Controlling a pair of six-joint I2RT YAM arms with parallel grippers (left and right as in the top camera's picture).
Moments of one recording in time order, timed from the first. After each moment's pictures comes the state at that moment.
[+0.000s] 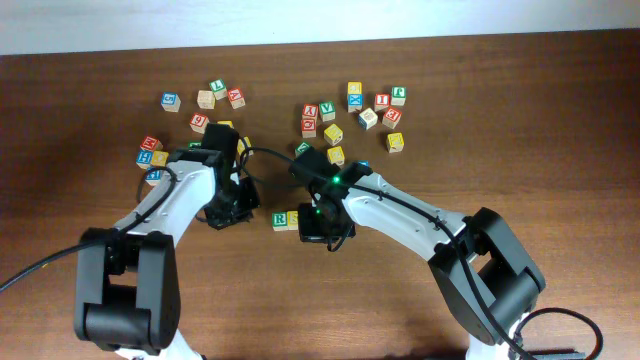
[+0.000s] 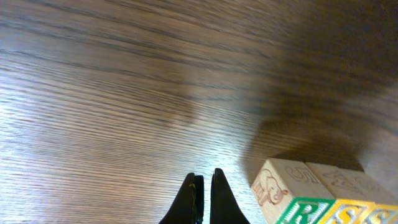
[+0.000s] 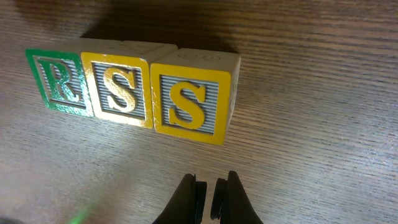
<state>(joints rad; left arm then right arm) -0.16 1.84 1.17 -0.85 0.16 -0.49 0.70 1.95 1.33 -0.78 -0.25 0.68</state>
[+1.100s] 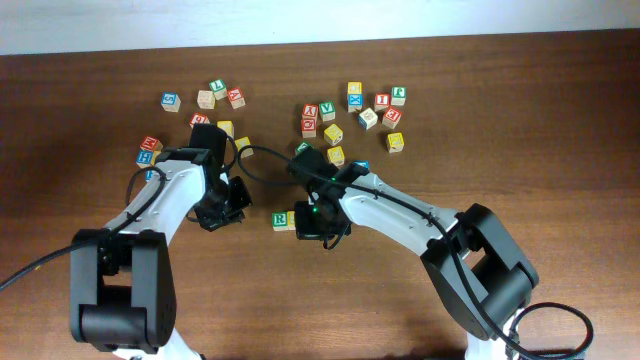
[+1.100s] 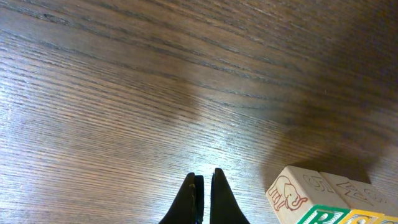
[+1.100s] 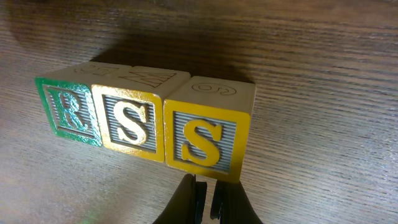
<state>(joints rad) -0.11 1.84 1.17 -0.87 0.16 -0.51 0.70 1.98 1.33 -0.72 -0.26 0.68</state>
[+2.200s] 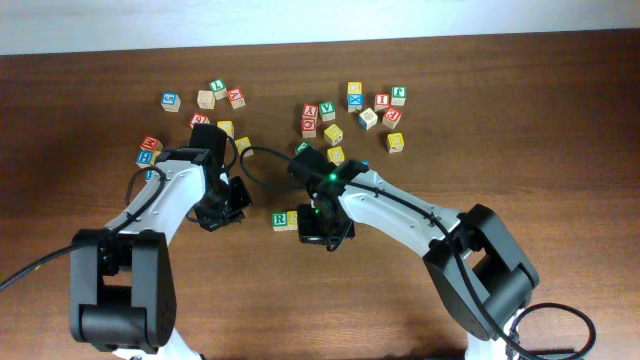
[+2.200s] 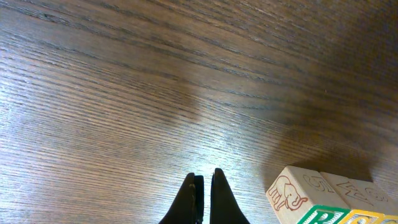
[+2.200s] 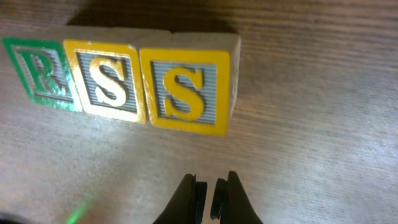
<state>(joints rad) -0.11 1.84 1.17 -0.87 0.16 -0.51 0.70 1.98 1.37 -0.85 -0.28 0.68</state>
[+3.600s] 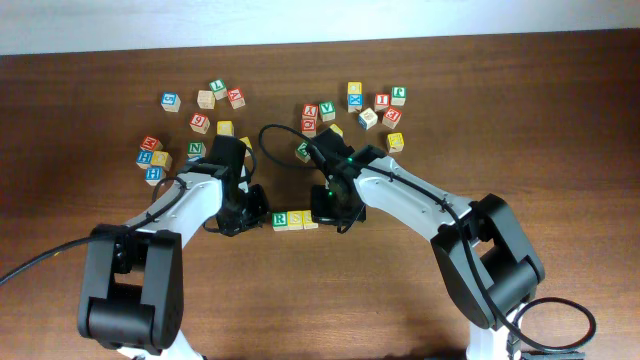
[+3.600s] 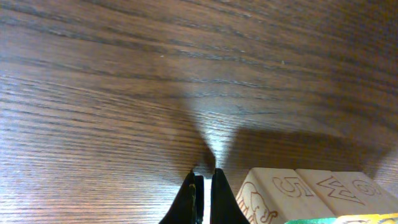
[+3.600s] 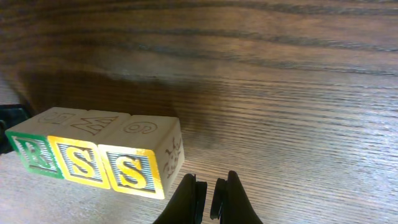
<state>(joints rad) -0.19 1.84 1.06 -0.69 0.24 -0.52 0.60 1.99 1.38 -0.79 -0.24 0.65</state>
